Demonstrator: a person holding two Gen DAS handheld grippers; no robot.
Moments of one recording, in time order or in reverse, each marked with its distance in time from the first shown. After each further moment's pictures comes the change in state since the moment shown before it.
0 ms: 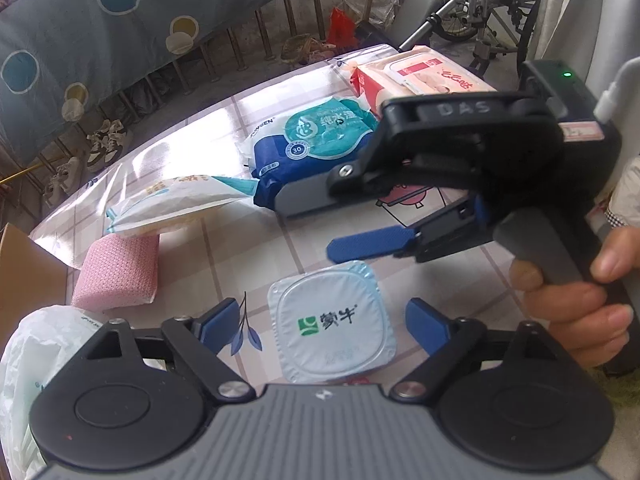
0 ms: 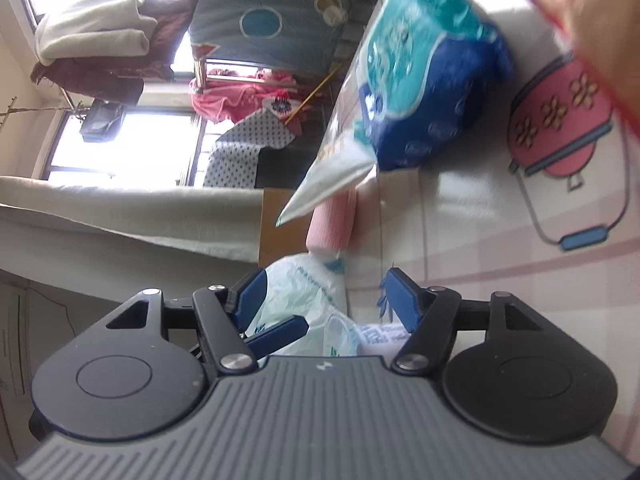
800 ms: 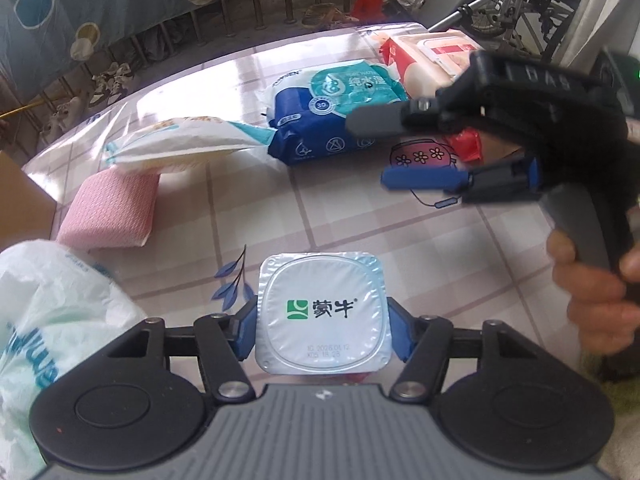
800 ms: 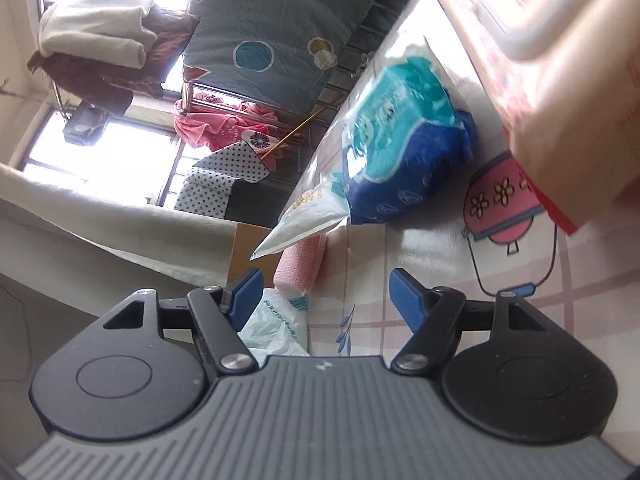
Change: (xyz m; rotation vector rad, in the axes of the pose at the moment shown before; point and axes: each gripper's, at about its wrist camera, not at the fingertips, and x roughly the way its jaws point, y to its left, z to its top) left arm 0.005 0.022 -0.017 -0.146 0.085 -0.048; right arm -0.021 0.022 0.002 -0.174 -0.119 -0.140
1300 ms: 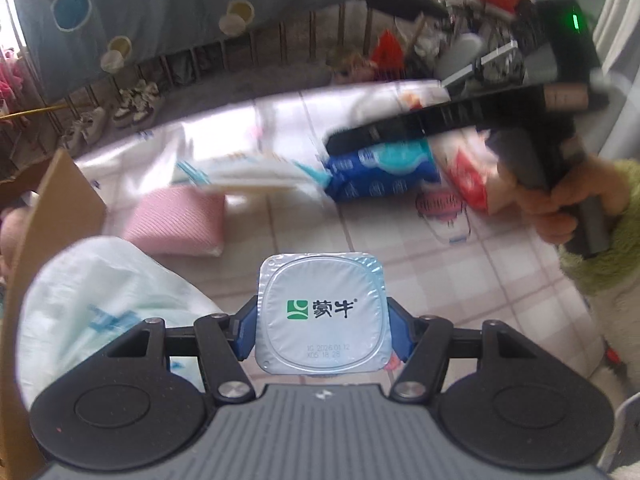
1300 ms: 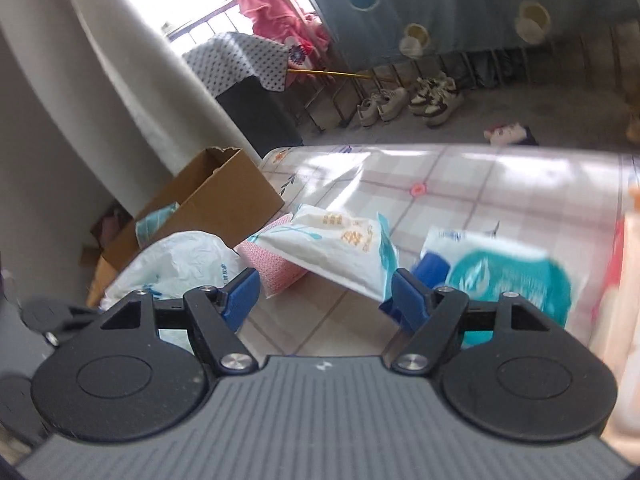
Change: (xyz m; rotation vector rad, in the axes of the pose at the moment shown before) left arm -0.068 0.048 -0.010 -0.080 -0.134 -0.013; right arm 0.052 0.115 0.047 -0.750 0.200 -0.157
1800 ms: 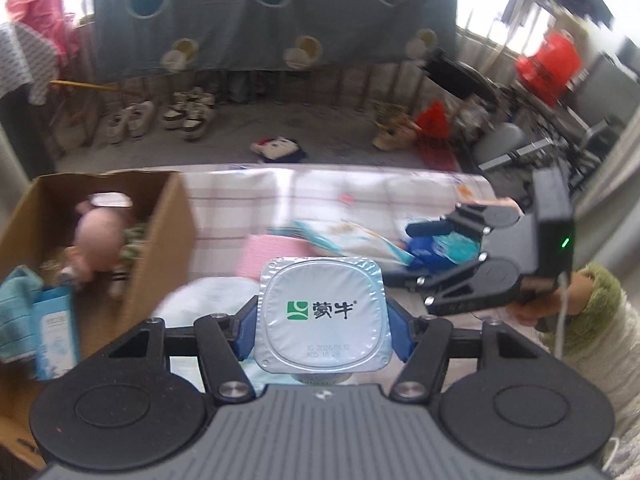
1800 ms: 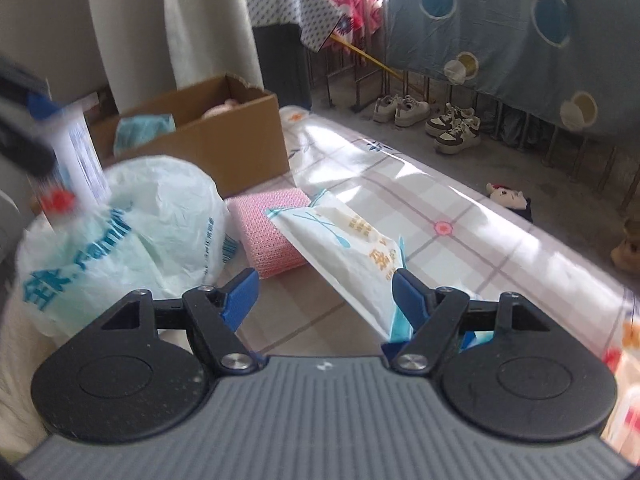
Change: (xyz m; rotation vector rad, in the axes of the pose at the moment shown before) left arm -0.083 0.121 0.025 -0.216 -0.093 0.003; right arm 0.064 0.074 0.015 -0.426 0.129 -0.155
